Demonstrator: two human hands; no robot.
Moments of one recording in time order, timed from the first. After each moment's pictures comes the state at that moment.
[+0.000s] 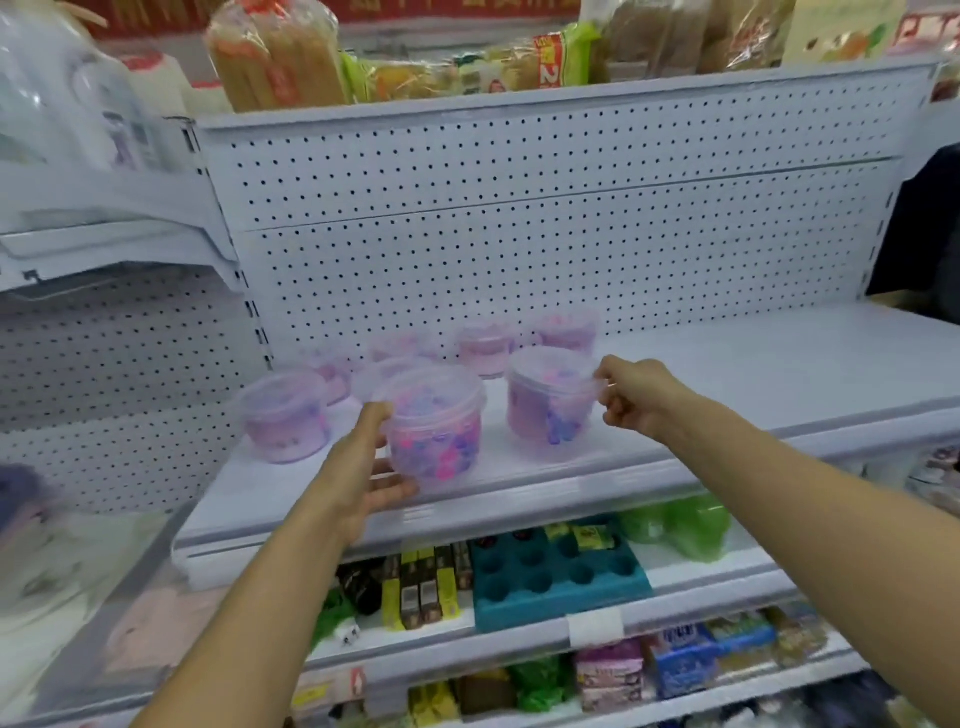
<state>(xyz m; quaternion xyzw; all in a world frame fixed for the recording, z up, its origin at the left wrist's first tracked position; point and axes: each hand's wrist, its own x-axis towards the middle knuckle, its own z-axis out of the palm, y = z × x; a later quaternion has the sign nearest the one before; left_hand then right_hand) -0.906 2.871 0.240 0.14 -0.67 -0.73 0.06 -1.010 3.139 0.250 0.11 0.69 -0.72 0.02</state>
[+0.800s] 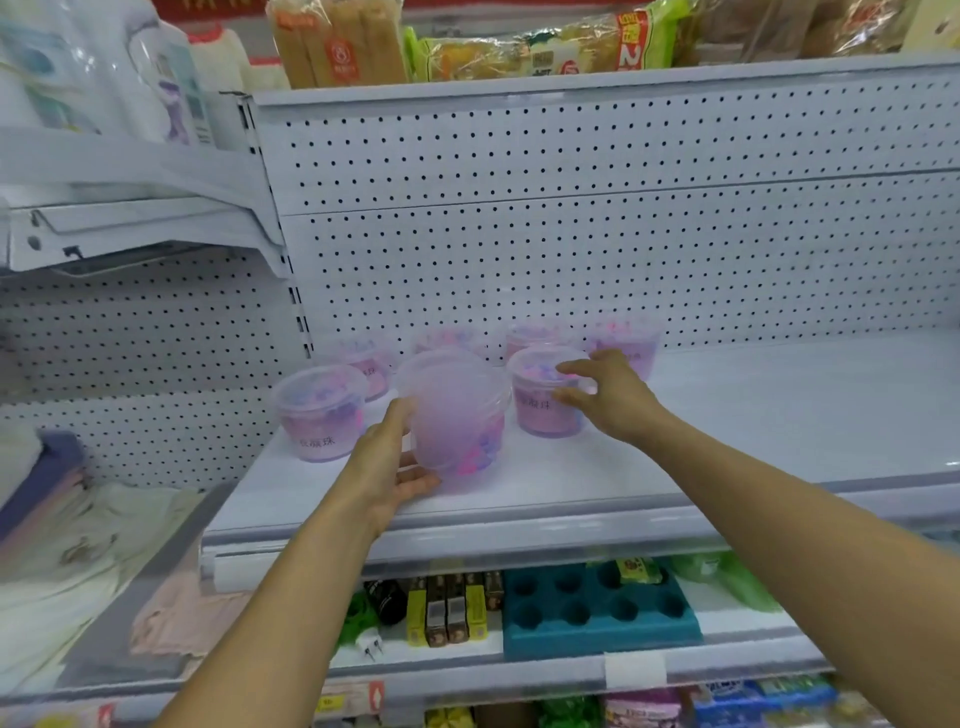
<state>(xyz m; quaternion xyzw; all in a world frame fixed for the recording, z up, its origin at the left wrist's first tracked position) -0.946 2.842 0.232 0.19 -0.63 -0.75 0.06 -1.072 3.073 0.230 -0.14 0.93 -0.31 -0.08</state>
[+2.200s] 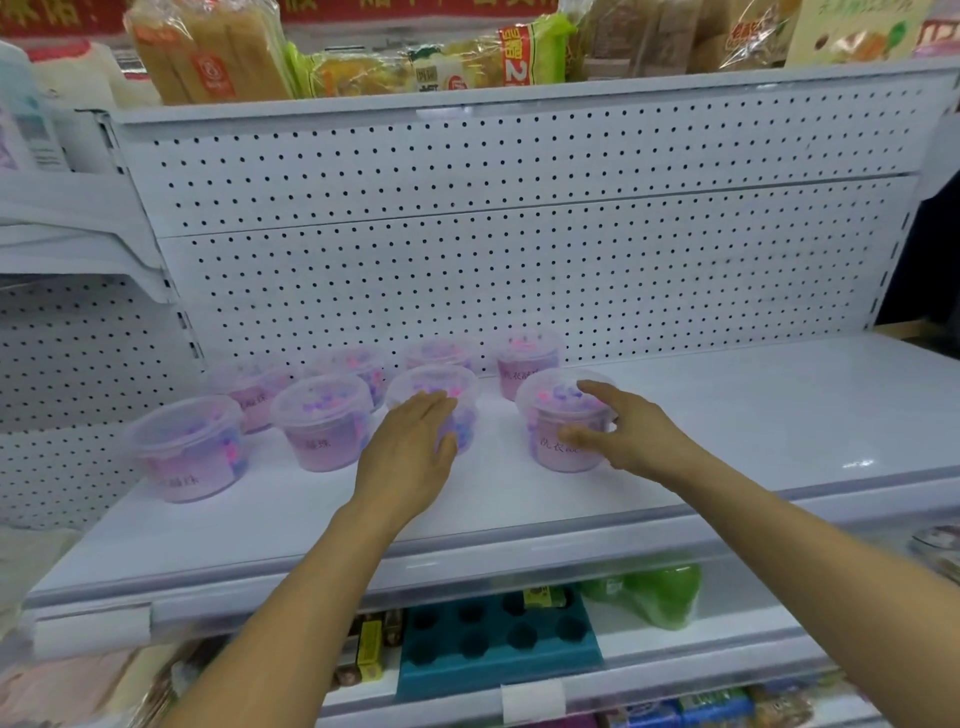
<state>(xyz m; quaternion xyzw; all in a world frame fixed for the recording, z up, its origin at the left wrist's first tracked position) -1.024 2.964 0.214 -0.06 -0.96 -0.13 0.22 -1.066 3.223 0.224 -0.10 0.91 -0.39 -0.03</state>
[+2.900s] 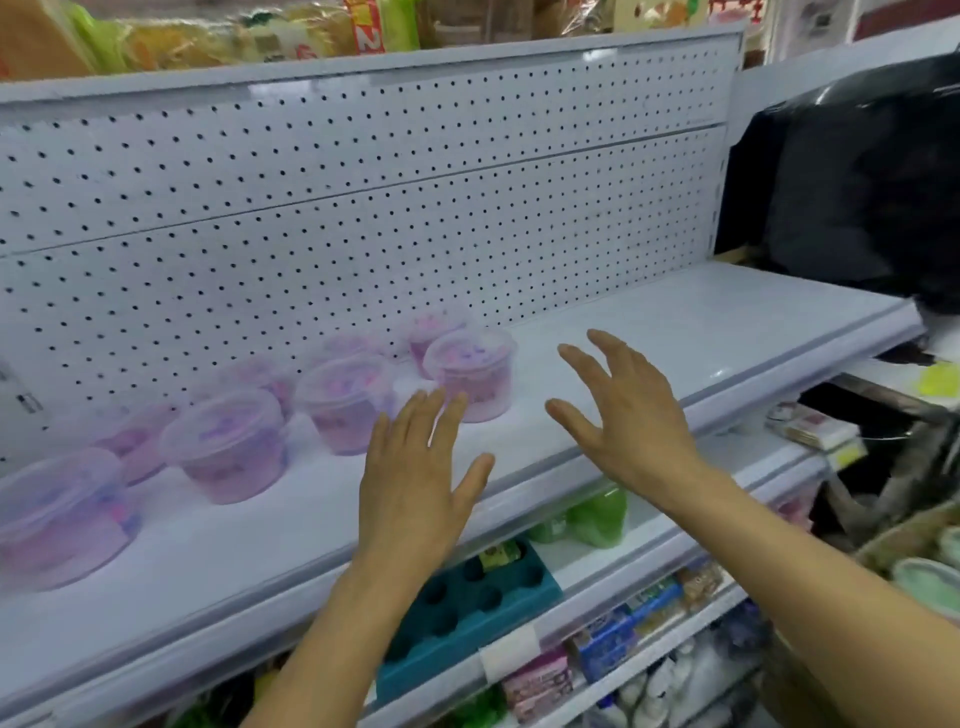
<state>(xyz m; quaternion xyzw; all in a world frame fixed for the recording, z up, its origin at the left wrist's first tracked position) -0.981 3.012 0.195 -0.22 -0.93 -0.11 0.27 -0.977 3.235 0.209 -0.04 0.94 -0.13 -0.32</state>
